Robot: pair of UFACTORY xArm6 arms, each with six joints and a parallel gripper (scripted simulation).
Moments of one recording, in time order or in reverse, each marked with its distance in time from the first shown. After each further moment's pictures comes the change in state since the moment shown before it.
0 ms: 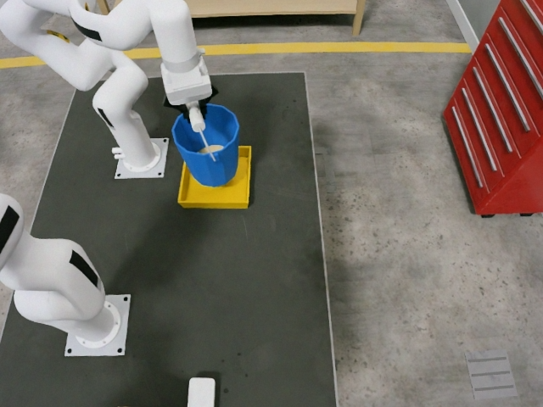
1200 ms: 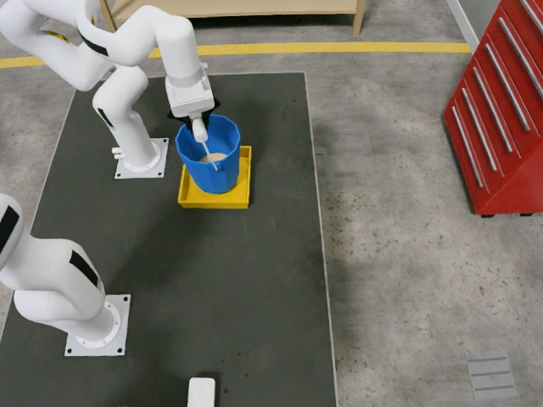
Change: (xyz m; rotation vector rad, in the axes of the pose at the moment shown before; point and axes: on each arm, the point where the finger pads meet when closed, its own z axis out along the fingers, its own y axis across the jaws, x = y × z) left arm 0.000 0.000 0.040 0.000 0.000 0.000; right arm 0.000 0.000 0.000 0.000 0.000 0.000
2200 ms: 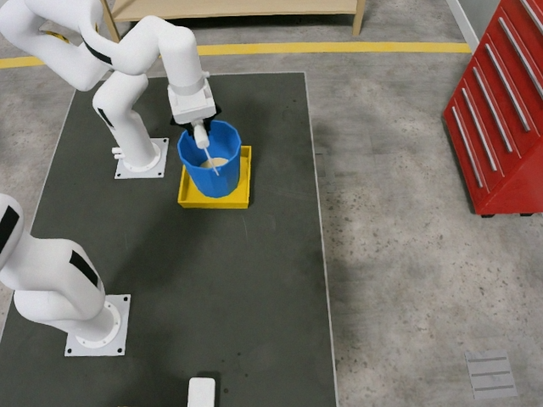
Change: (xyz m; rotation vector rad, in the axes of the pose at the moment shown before) left arm 0.000 0.000 0.024 0.000 0.000 0.000; right arm 0.000 0.000 0.000 0.000 0.000 0.000
